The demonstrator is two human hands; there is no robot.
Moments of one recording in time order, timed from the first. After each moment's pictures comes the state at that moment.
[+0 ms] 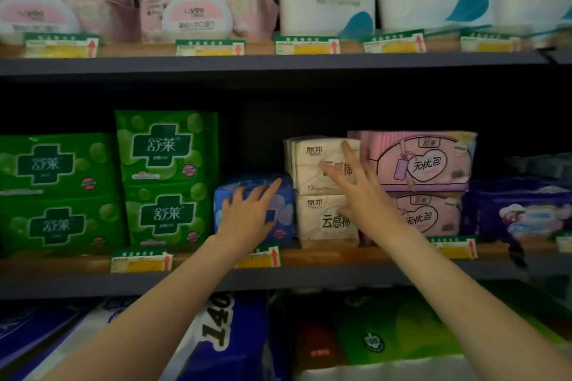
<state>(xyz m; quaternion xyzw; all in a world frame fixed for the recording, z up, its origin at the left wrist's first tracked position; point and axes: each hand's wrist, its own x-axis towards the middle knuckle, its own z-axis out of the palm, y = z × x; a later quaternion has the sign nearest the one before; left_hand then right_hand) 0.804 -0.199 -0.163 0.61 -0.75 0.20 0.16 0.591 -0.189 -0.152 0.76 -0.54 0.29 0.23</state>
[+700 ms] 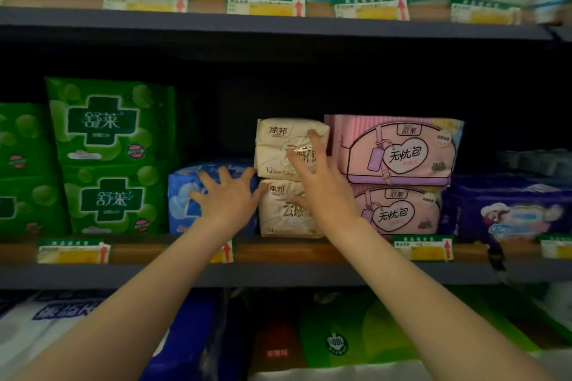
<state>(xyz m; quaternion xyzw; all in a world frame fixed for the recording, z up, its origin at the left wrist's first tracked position) 0.747 -0.217 -0.158 0.74 -0.64 0.09 0.20 0.592 -0.221 -0.161 0.76 -0.50 0.31 0.27</state>
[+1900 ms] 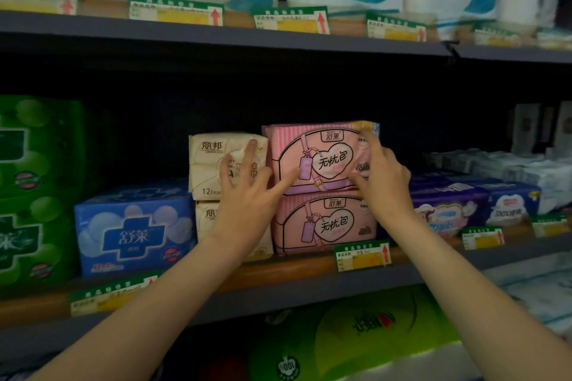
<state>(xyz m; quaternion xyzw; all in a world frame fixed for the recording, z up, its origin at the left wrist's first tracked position) 0.657 -0.242 -0.160 0.39 -0.75 0.43 0.32 0.442 -0.213 -0.138 0.59 -0.62 0.50 0.16</state>
